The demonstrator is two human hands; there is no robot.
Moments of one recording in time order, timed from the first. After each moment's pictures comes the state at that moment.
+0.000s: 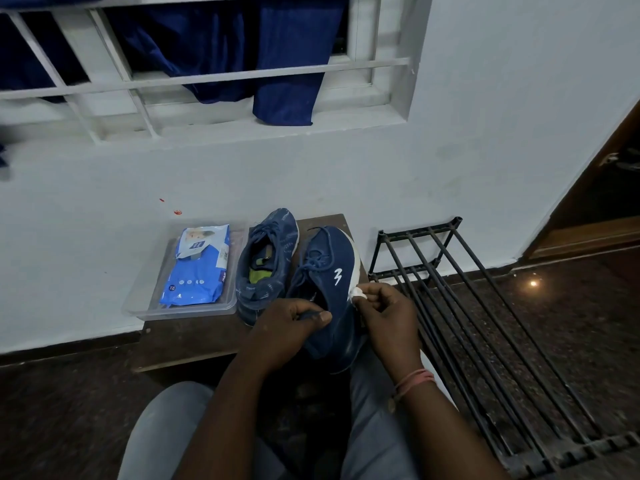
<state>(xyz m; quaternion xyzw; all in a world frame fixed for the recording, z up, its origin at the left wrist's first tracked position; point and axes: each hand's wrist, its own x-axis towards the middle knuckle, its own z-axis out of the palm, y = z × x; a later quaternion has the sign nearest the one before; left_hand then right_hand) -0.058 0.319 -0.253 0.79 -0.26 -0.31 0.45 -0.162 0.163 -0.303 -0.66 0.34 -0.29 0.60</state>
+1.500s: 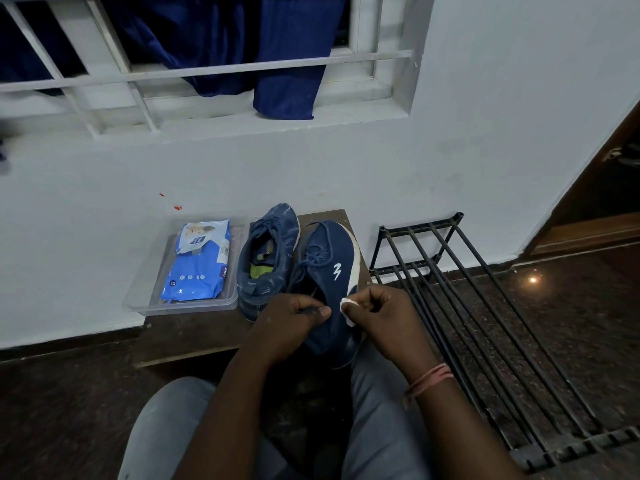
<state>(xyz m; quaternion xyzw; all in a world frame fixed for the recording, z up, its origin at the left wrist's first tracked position) -0.057 0.317 -0.252 0.80 -0.25 -0.32 0.44 -0.175 0.165 -0.281 -0.72 0.23 -0.22 0.61</state>
